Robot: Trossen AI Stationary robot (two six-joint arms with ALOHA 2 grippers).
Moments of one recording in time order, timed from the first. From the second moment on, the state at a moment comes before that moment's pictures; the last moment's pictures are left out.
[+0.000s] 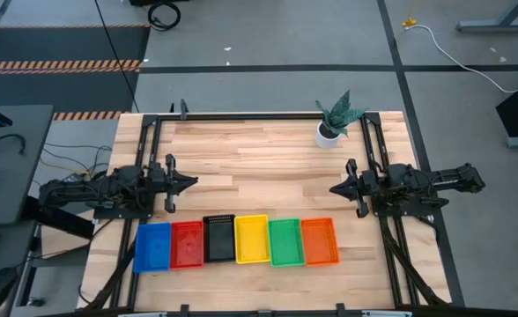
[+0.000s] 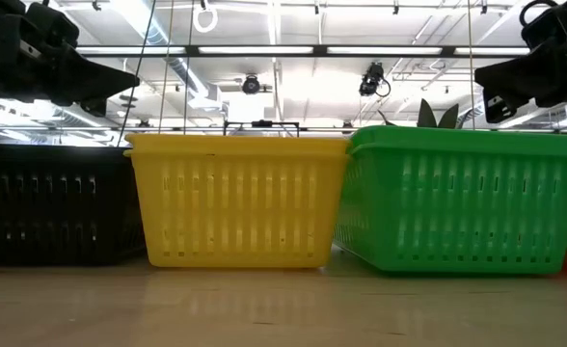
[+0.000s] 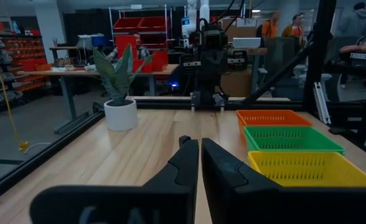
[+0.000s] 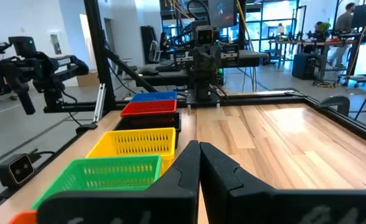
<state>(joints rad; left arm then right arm) 0.04 0.03 0.01 0.08 -0.08 0.01 0.11 0.00 0.01 0.02 0.03 0.06</state>
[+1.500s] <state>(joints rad) 0.04 0.03 0.01 0.08 -0.08 0.01 0.10 0.01 0.01 0.03 0.03 0.03</state>
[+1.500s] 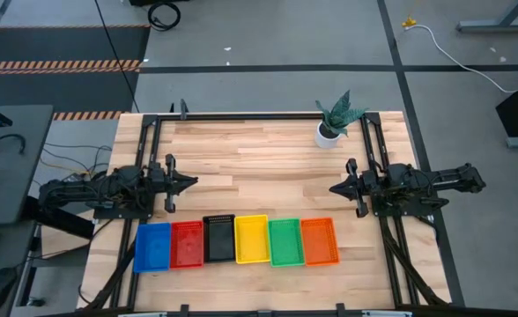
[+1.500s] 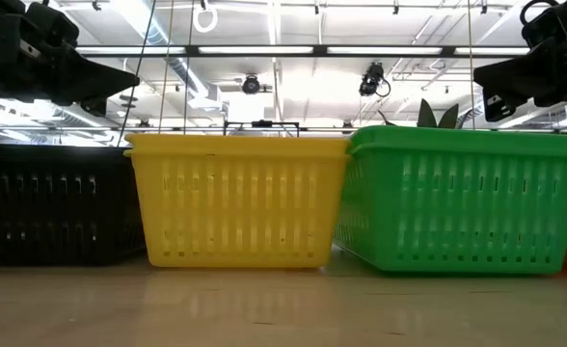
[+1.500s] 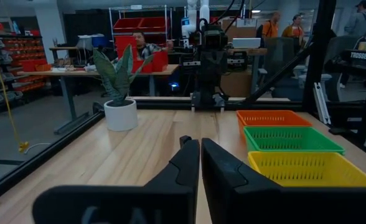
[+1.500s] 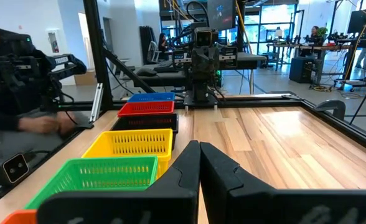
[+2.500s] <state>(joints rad) 0.04 0.03 0.01 0.08 -0.08 0.01 0.10 0.01 0.01 0.03 0.03 0.03</state>
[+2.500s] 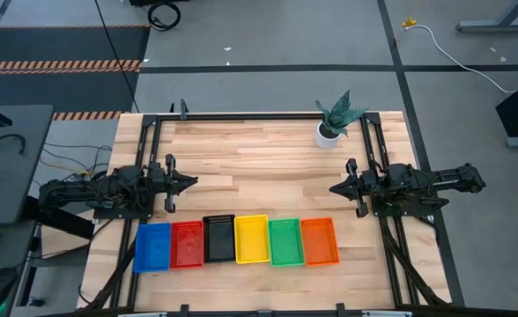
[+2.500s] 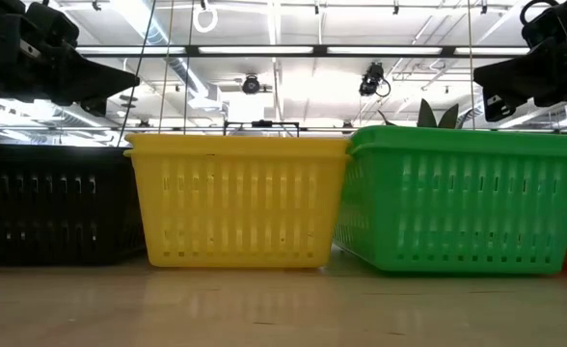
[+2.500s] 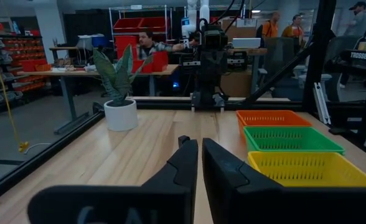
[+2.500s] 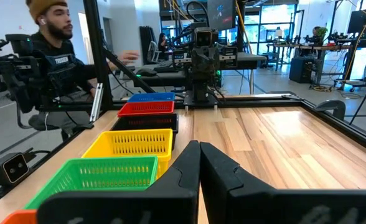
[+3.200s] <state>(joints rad) 0.04 0.03 0.01 0.08 -0.08 0.01 0.10 0.01 0.01 0.03 0.03 0.03</state>
